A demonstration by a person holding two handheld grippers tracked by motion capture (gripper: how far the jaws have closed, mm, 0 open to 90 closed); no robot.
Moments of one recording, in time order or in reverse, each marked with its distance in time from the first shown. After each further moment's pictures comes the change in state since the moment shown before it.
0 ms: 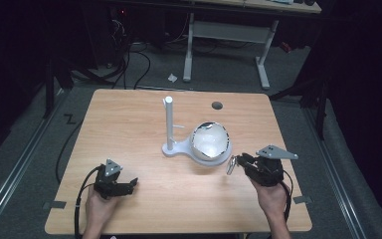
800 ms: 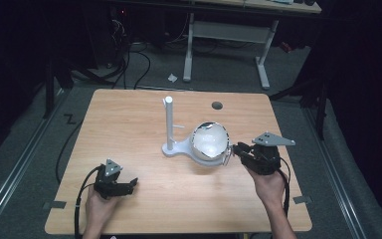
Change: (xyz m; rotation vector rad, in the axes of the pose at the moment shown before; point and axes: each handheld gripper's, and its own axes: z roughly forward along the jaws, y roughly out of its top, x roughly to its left) left arm 0.000 0.000 0.000 0.000 0.000 0.000; right arm 0.005 0.037 0.001 -0.018 0.029 -0.043
